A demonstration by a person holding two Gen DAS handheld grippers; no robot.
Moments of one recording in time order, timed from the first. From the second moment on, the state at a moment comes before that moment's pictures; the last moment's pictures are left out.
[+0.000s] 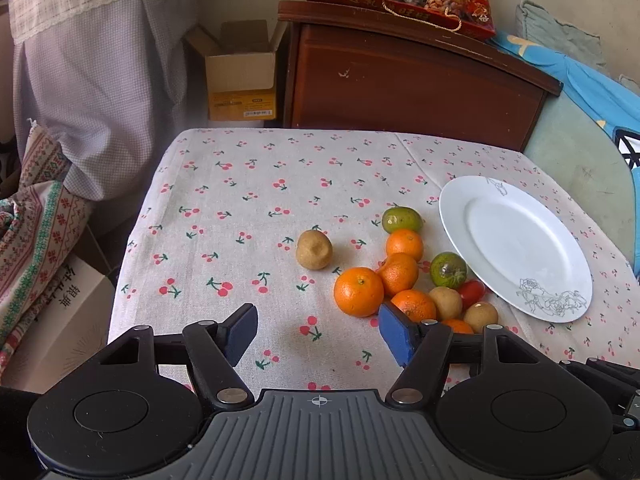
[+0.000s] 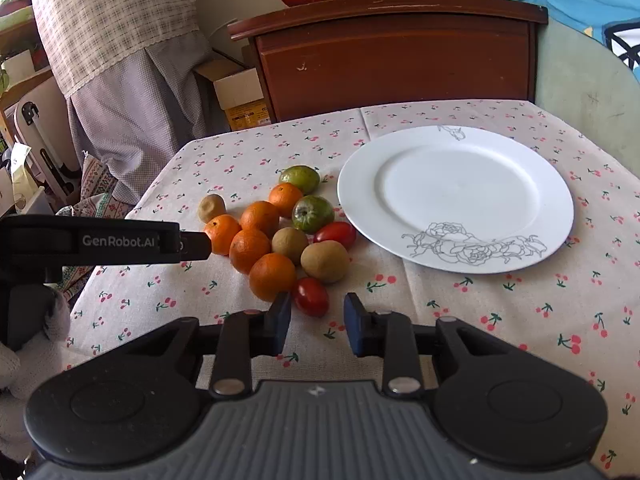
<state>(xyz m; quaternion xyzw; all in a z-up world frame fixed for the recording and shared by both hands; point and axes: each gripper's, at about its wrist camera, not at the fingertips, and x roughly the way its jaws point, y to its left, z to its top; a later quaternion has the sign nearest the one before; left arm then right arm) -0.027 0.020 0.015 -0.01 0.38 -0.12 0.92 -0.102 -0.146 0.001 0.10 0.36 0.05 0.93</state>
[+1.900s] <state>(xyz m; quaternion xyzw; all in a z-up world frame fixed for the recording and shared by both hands) -0.038 -0.033 0.038 -0.02 0.31 -0.24 0.92 -0.111 -0.193 0.032 0.13 0.28 -0.03 0.95</state>
